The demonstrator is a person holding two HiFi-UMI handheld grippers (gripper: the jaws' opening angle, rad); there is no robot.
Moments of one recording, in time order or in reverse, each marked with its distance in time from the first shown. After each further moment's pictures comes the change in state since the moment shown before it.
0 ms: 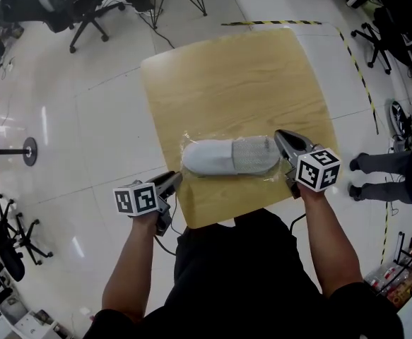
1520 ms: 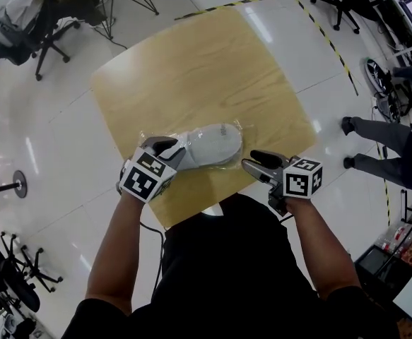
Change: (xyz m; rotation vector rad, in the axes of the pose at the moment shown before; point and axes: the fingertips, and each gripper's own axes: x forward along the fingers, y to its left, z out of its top) left arm 0.108 -0.135 0.016 1.040 0.295 0.003; right arm -0.083 0.005 -0.104 0.334 0.051 0.212
